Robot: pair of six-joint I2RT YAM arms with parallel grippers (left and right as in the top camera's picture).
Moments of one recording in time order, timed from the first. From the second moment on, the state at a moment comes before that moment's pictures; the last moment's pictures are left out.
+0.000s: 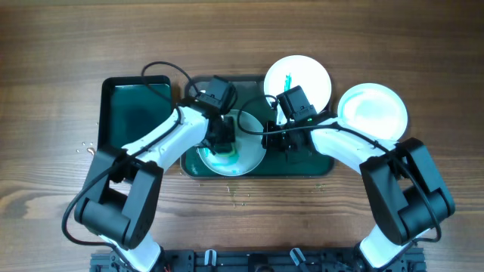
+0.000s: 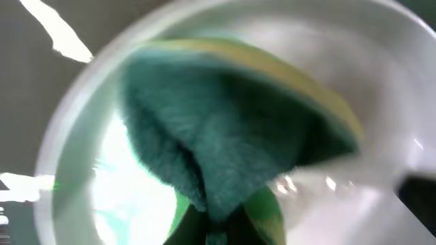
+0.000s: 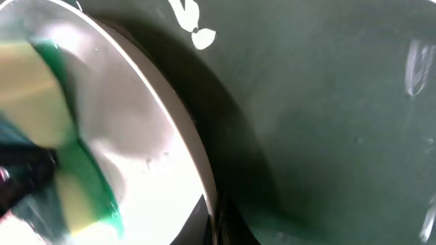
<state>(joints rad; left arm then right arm) -0.47 1.82 1.11 -0.68 0.07 -0.51 0.47 1.83 0.95 -0.31 -0.37 0.57</state>
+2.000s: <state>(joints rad) -0.52 1.82 1.12 -0.81 -0.10 -0.62 0.47 1.83 0.95 -0.31 -0.37 0.58</state>
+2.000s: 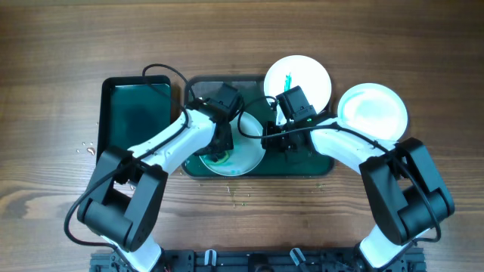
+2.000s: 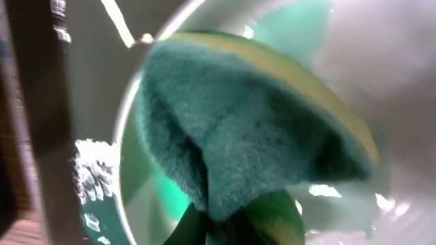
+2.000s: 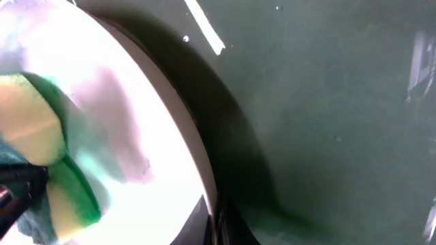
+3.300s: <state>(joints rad) -0.51 1.82 1.11 -0.69 0.36 -0.41 0.47 1.83 0.95 -0.31 -0.37 0.58</state>
